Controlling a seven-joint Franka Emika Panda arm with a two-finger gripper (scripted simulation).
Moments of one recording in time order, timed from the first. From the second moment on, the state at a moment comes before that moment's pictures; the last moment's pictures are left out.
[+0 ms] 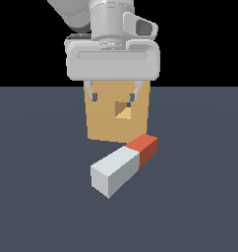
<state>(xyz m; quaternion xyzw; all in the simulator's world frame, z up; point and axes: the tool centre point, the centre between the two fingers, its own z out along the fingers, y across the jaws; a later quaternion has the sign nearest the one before) -0.013 0.009 0.170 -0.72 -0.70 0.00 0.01</state>
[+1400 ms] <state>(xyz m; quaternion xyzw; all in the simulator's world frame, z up) 0.001 -0.046 0.096 -0.87 -0.50 0.00 0.00</state>
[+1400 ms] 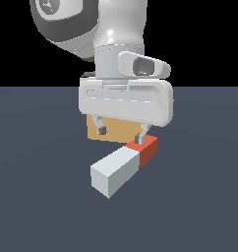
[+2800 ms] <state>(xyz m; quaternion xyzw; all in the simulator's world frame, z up) -0.003 -0.062 0.028 -0.90 -0.43 0.00 0.00</state>
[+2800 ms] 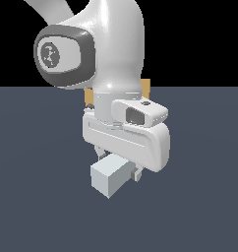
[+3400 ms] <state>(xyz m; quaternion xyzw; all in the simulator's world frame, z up) -0.001 -0.063 0.024 -0.90 -0.43 0.00 0.00</state>
